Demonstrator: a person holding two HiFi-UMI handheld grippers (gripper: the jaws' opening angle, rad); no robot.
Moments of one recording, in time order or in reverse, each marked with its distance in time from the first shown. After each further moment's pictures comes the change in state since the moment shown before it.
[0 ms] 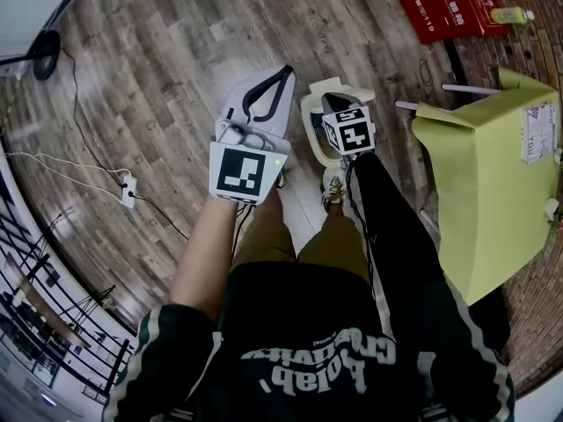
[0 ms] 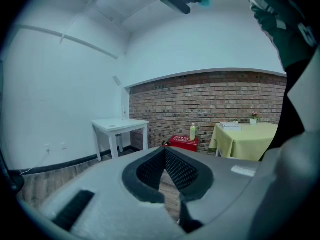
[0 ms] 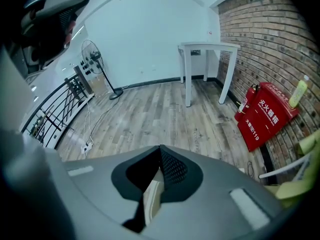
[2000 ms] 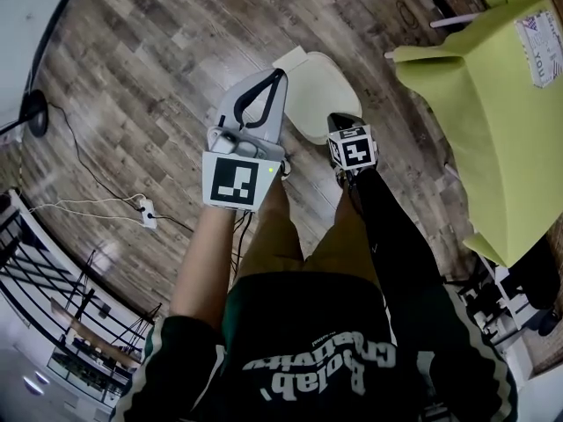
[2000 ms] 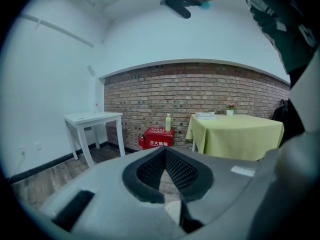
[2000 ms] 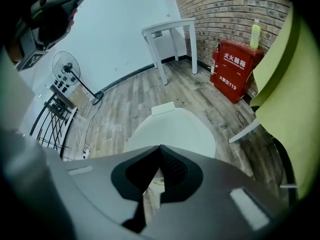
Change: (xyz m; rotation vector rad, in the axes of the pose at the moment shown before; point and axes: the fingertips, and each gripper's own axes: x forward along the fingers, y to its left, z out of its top) left arm 0.045 -0.131 -0.052 0.064 0.075 -0.230; right arm -0.023 -0.040 -0.205 0.331 0.083 -0.079
